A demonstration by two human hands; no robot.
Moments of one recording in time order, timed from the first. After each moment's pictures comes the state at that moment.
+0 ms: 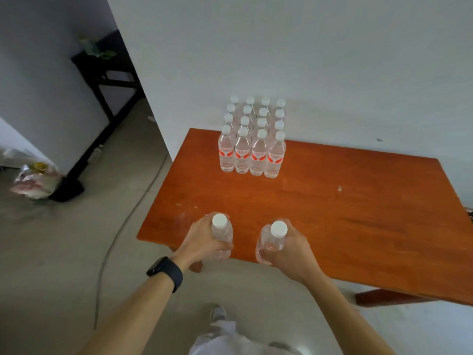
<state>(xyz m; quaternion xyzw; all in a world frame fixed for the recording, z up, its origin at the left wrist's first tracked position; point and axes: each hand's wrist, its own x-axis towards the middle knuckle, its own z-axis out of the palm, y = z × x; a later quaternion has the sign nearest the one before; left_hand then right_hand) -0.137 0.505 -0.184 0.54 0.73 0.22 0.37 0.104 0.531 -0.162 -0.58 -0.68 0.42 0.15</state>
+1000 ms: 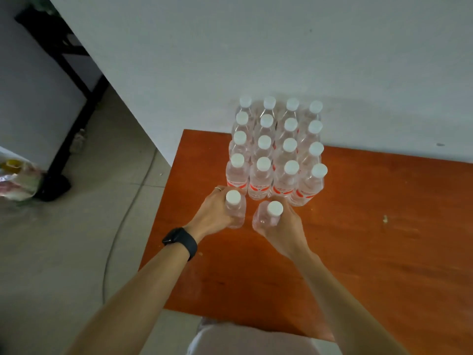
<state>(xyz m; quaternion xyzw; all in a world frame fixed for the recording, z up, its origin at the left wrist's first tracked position) -0.244 0.783 -0.234 0.60 0.68 0.19 0.39 -0.032 0.791 -0.258 -0.59 -0.67 0.41 0.18</state>
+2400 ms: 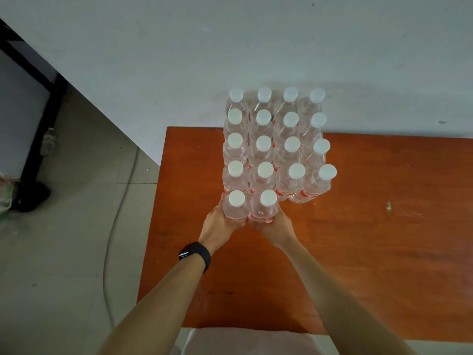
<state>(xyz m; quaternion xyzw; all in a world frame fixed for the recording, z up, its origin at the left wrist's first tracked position) -0.251 0.795 -0.317 0.49 0.70 0.22 0.48 -0.069 0.818 -0.298 -0.66 -0.52 0.52 0.13</state>
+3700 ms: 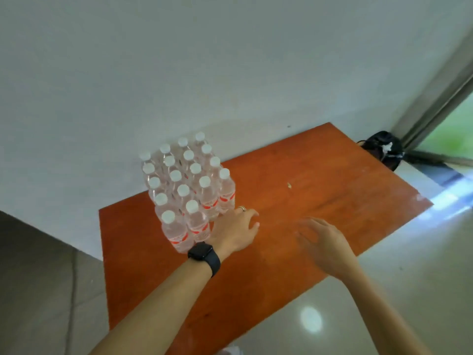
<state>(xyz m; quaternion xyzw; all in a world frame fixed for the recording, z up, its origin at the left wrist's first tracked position) -0.119 0.758 -0.160 0.87 0.44 0.01 0.23 0.080 0.629 -0.141 -0.79 -0.54 0.24 0.16</state>
